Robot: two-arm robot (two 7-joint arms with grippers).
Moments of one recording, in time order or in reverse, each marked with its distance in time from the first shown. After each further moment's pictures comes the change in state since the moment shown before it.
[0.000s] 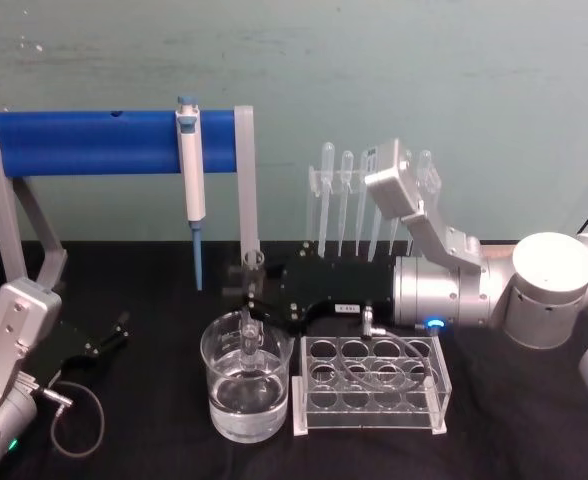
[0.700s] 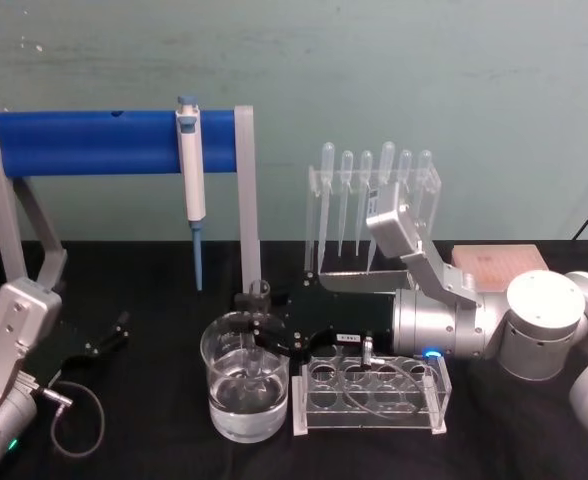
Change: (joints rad) left arm 0.000 0.000 0.000 0.000 0.000 0.000 0.000; right arm -0.055 -0.032 0.019 0.076 -0.039 -0.075 0.012
